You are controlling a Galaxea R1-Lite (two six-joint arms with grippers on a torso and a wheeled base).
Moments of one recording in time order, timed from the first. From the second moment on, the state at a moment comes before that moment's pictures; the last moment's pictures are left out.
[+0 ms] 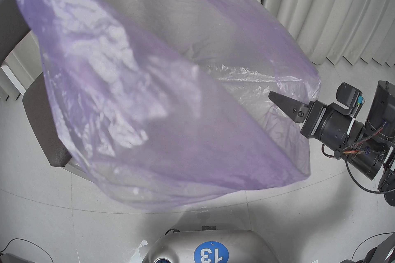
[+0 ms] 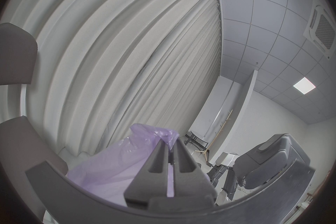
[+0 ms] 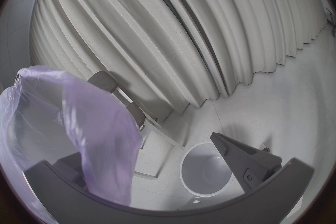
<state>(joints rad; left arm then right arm) -0.78 1.01 -1.10 -0.29 -0.24 -0.23 0.62 1.51 -0.60 -0.90 -0.12 0.44</state>
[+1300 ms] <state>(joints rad) -0.68 1.27 -0.95 -0.21 -0.10 -0.09 0.57 1.49 -0.56 -0.56 -0.06 0.22</state>
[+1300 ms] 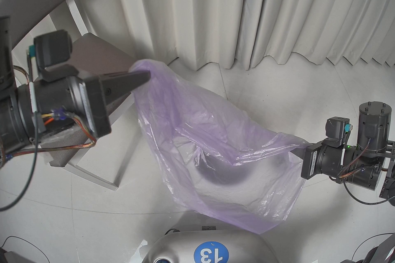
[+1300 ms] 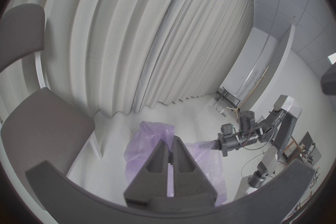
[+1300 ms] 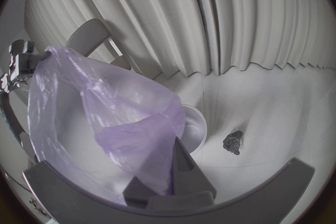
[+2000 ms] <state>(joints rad) -0.68 1.58 -1.00 -0.26 -0.08 -0.08 0.48 1.53 -0.61 -0.50 0.08 0.16</state>
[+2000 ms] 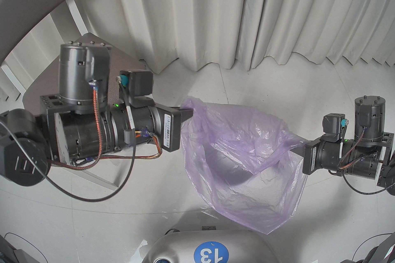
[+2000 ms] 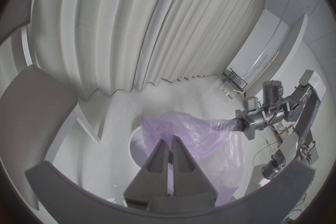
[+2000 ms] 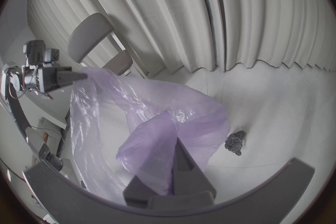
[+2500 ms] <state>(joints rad) -0.66 1.72 -1.01 -0.29 -0.07 -0.08 0.43 1.58 -0.64 -0.50 0.15 0.17</state>
